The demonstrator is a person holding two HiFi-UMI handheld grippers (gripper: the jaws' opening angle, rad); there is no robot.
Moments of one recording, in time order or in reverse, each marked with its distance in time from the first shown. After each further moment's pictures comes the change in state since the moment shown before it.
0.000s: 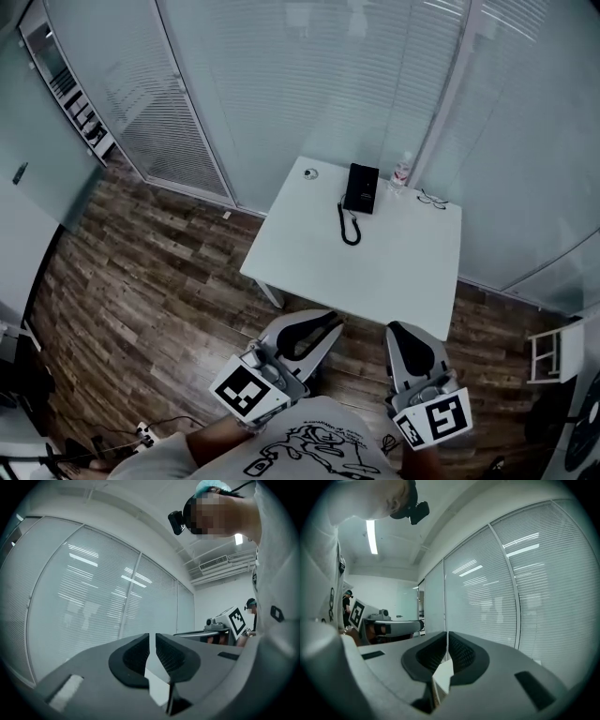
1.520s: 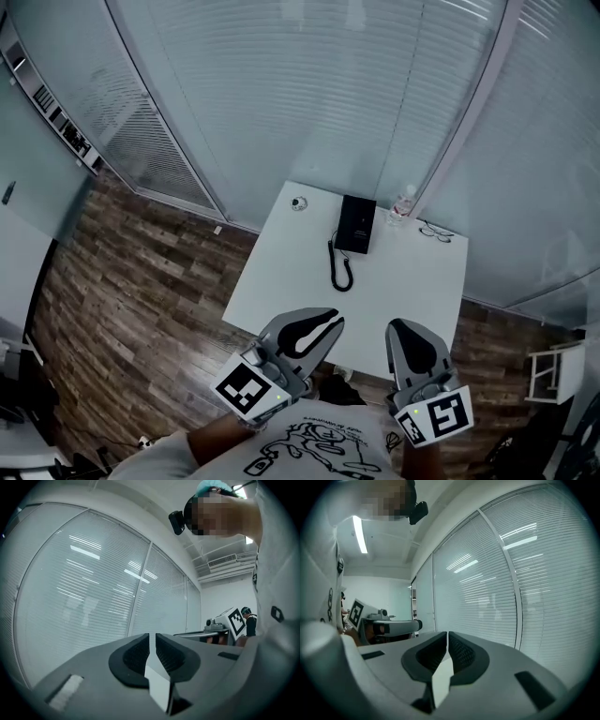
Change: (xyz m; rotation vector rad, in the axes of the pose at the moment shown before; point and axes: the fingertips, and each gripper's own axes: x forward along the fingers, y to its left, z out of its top) left arm 0.150 0.140 -0.009 -0.020 0.049 -0.003; right arm 0.147 -0.146 -0.001 0.037 0.026 -0.014
